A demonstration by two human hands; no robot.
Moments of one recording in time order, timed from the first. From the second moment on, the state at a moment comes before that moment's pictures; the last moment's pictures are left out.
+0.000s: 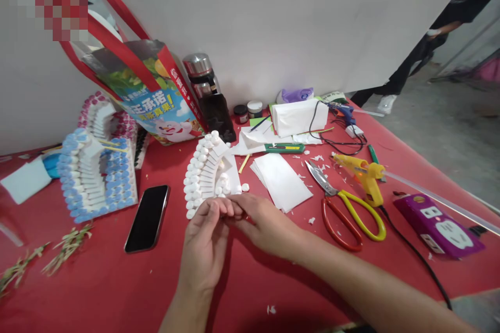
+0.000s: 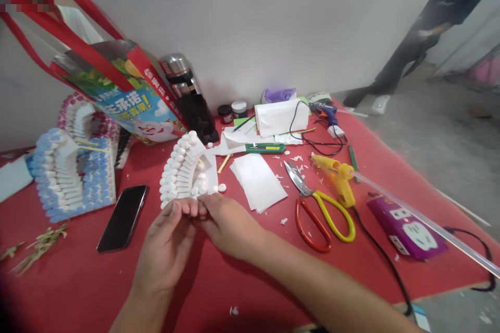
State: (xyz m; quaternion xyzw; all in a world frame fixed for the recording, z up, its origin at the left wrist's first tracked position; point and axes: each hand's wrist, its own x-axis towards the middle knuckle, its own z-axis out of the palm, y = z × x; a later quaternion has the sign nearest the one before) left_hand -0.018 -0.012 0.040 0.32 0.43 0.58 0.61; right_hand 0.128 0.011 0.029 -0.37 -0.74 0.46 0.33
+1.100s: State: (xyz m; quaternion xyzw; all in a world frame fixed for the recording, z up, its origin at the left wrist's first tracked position) left_hand -0.045 -0.015 0.020 0.53 0.58 0.44 0.44; right_hand 0.140 0.034 0.070 -0.32 -0.53 0.61 0.49
